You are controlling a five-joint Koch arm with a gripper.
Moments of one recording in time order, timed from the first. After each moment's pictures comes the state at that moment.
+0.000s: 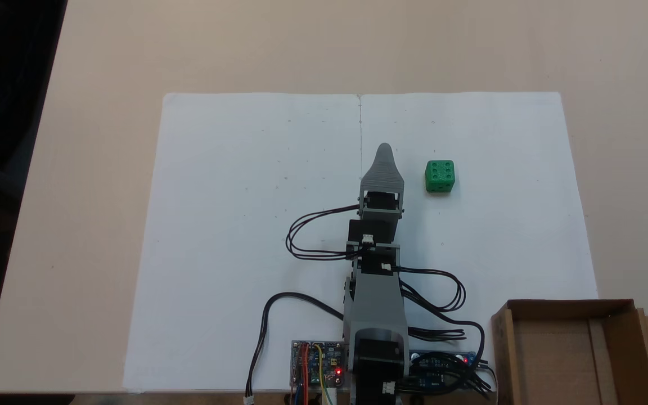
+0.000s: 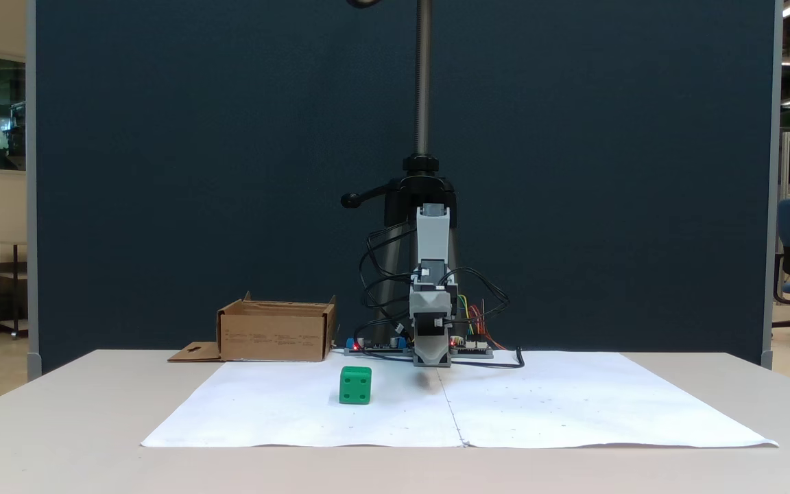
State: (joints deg) arm 4.3 129.1 175.5 -53.3 1.6
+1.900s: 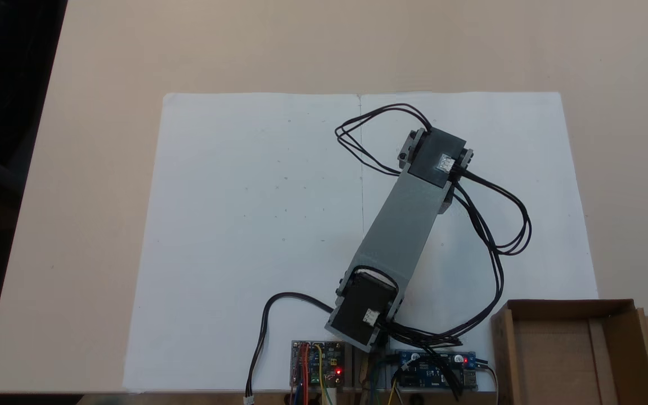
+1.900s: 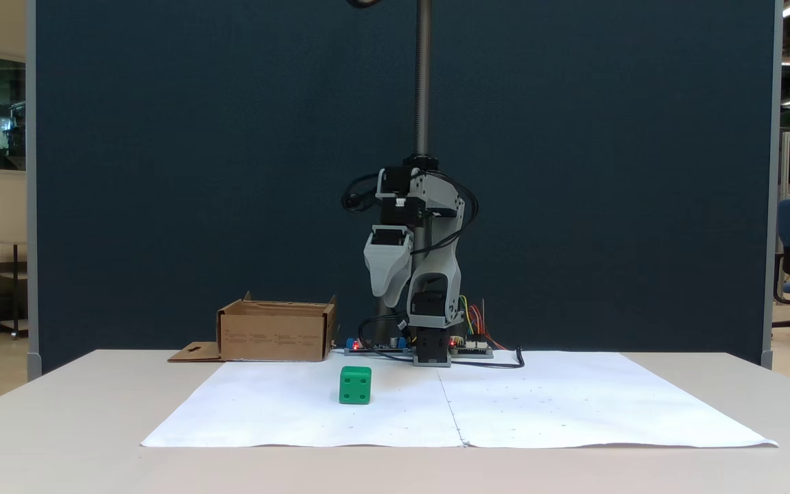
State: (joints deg) arm 27.8 107.8 100.0 60.3 -17.7
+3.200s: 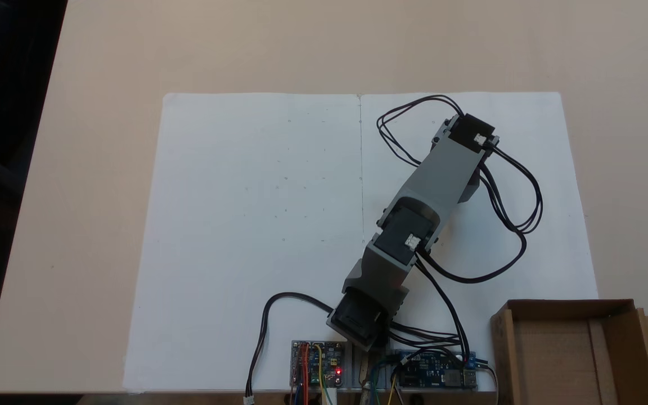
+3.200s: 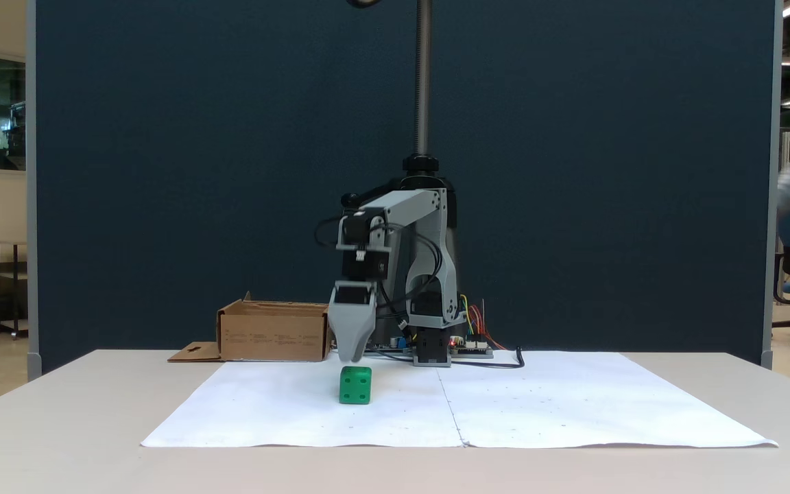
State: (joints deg) arm 33.1 83.3 100.0 40.3 -28.7
